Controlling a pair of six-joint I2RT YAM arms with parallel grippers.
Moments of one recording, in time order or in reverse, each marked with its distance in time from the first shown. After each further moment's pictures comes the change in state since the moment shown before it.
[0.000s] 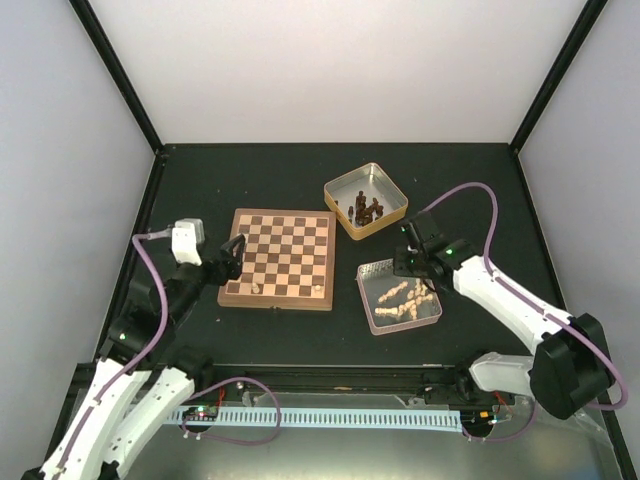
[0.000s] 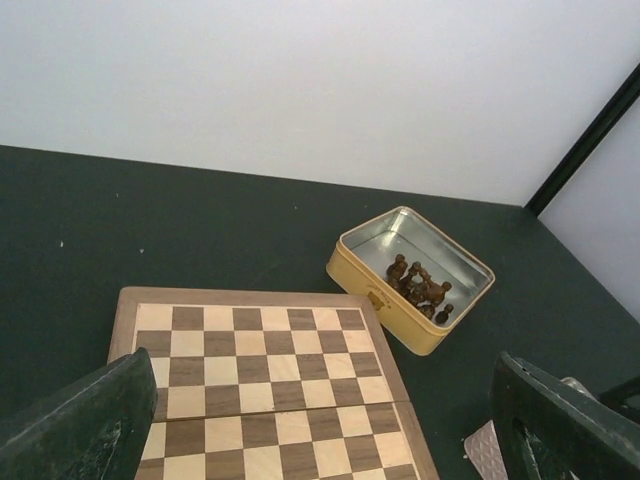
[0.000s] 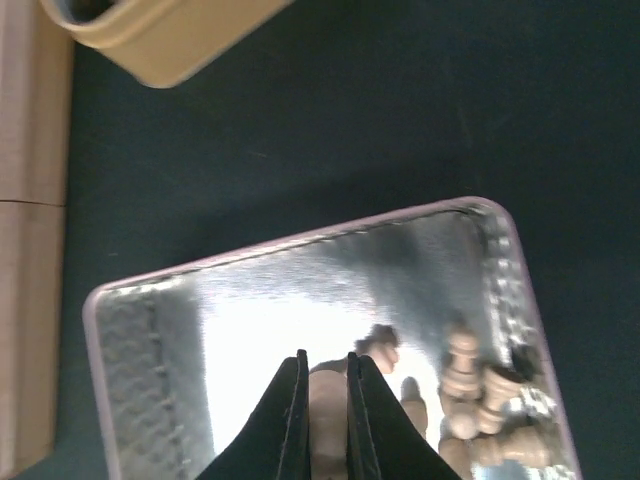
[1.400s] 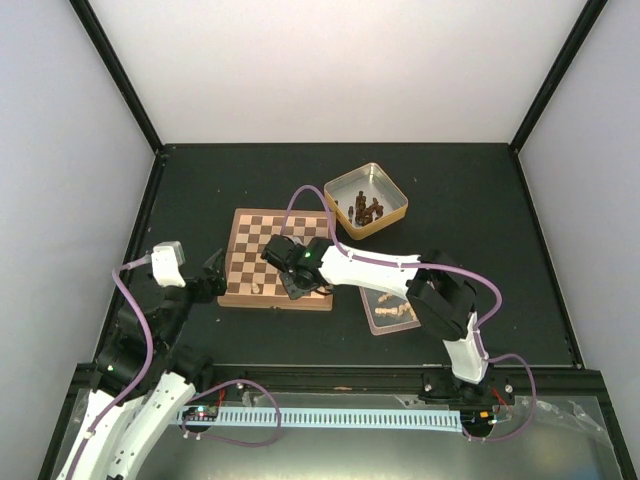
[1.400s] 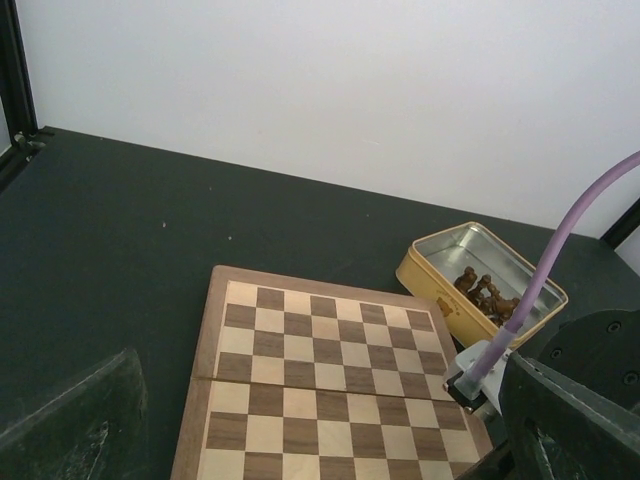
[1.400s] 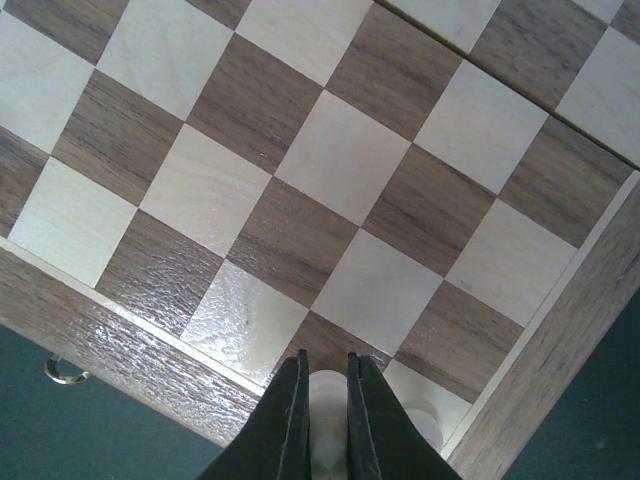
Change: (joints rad) left arm 0.000 -0.237 -0.060 -0.161 -0.173 -0.024; right arm 0.574 0.762 0.727 -0.151 0.090 0.016
